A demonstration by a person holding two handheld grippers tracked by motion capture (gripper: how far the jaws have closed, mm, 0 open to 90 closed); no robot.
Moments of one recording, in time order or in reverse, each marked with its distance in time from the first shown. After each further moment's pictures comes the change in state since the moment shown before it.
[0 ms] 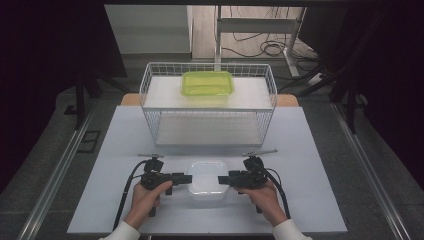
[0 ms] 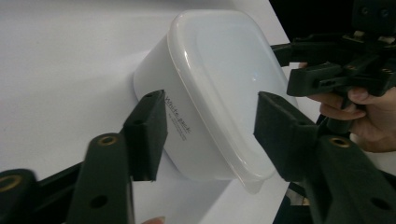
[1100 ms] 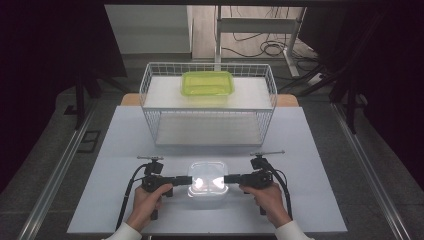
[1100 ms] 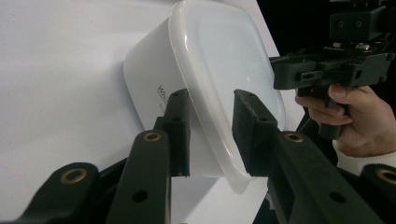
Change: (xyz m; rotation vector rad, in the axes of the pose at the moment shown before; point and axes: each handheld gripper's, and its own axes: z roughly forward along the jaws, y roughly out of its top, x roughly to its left) left arm 0.001 -0.008 0.001 -0.014 -0.052 -0.063; right arm -0.013 -0.004 -0.012 0.018 0.095 0.178
